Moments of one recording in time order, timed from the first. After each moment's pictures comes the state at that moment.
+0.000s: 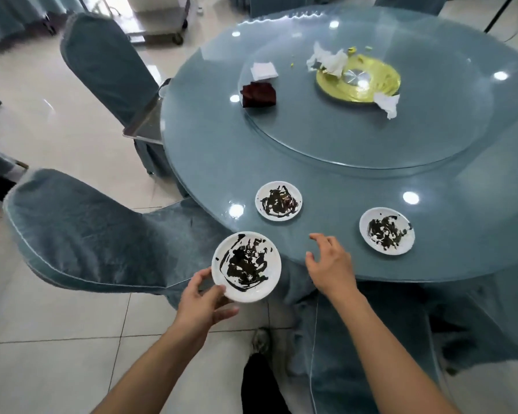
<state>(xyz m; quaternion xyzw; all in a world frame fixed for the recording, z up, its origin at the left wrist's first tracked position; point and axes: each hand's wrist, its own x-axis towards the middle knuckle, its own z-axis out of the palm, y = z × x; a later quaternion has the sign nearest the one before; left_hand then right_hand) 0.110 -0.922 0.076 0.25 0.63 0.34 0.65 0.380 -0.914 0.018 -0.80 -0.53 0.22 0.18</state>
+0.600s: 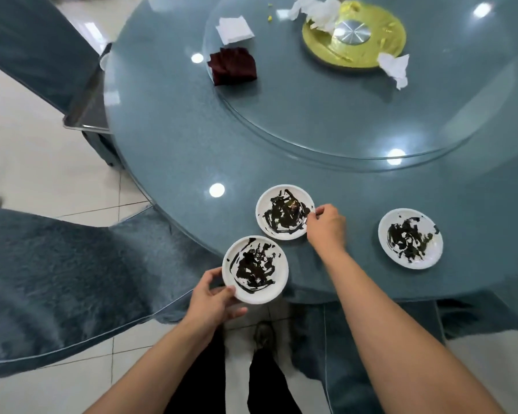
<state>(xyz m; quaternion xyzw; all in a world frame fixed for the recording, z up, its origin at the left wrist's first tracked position) 0.133 -0.789 -0.001 0.28 0.64 0.21 0.68 0.395 -0.747 -0.029 -0.89 -0.26 0.26 0.26</state>
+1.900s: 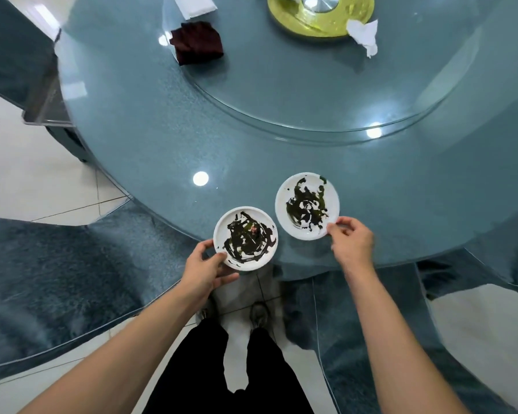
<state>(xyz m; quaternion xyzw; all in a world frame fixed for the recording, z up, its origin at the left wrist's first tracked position) 0.154 -0.764 -0.019 0.28 0.63 0.19 0.70 0.420 -0.861 -0.027 -0.84 -0.09 0.31 0.43</state>
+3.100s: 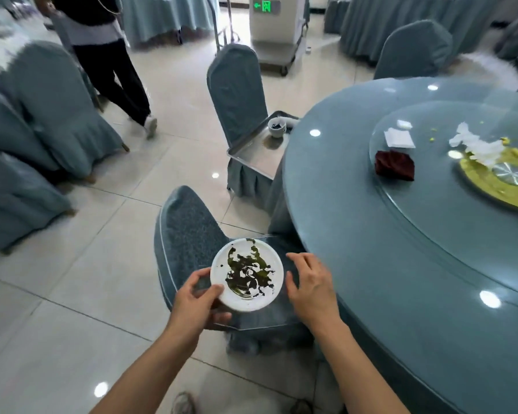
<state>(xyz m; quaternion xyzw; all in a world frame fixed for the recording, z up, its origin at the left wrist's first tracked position) -0.147 -0.781 0.128 0.22 0.68 0.43 0.55 0.075 -0.724 0.068 -0.64 -0.72 0.15 0.23</state>
